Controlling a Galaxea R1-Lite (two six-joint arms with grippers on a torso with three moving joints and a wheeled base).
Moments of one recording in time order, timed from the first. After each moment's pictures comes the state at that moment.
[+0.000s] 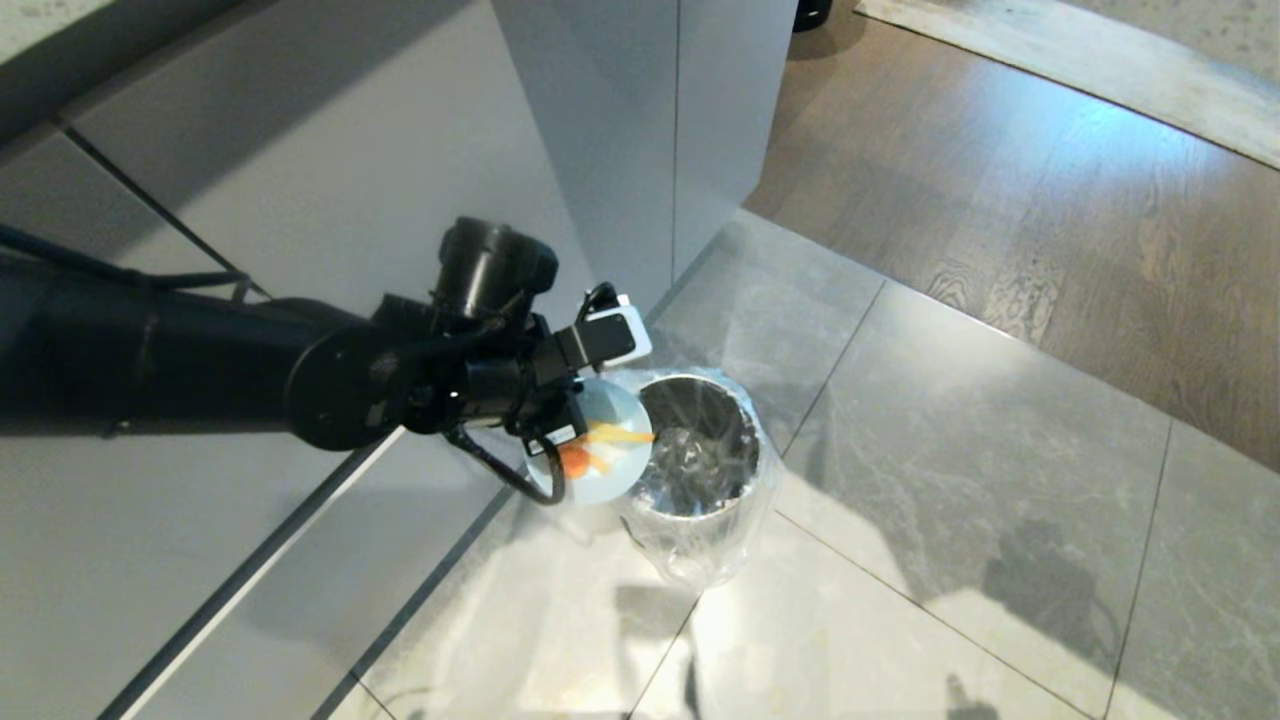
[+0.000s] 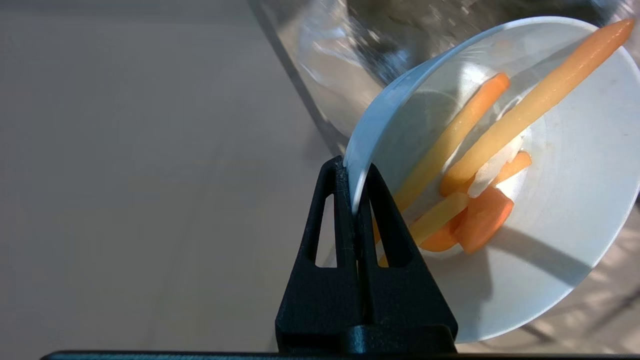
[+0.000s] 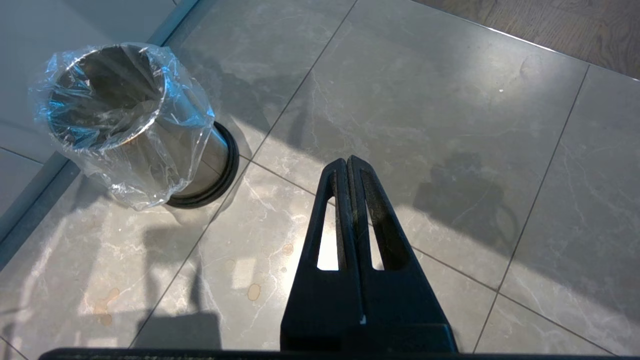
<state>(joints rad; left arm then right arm) -0.57 1.89 -1.30 -0.01 0.19 0.85 0.00 0.00 0.00 -0.01 -0.05 0.10</state>
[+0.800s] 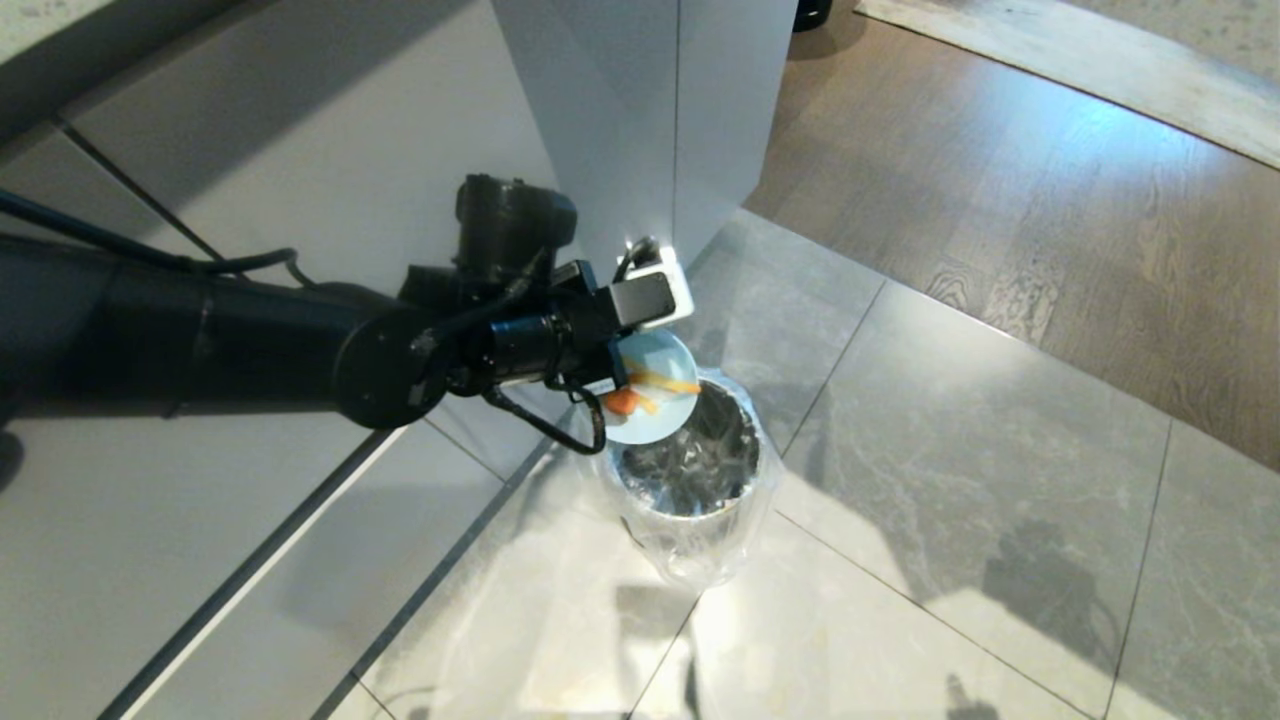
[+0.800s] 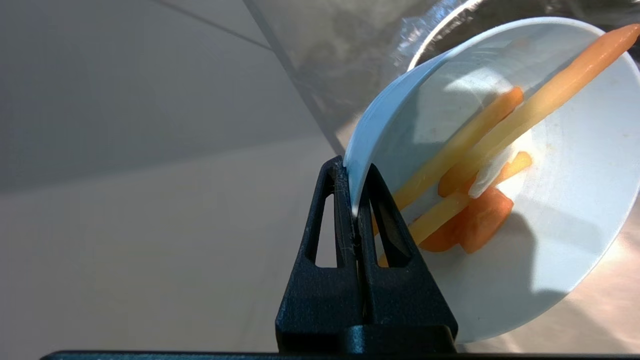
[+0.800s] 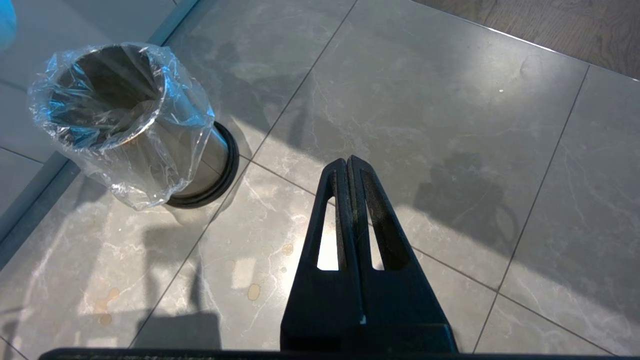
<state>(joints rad) -0.59 1.94 -1.39 -0.19 0.09 1.00 0.00 0.00 0.00 -0.01 -0.05 0.10</state>
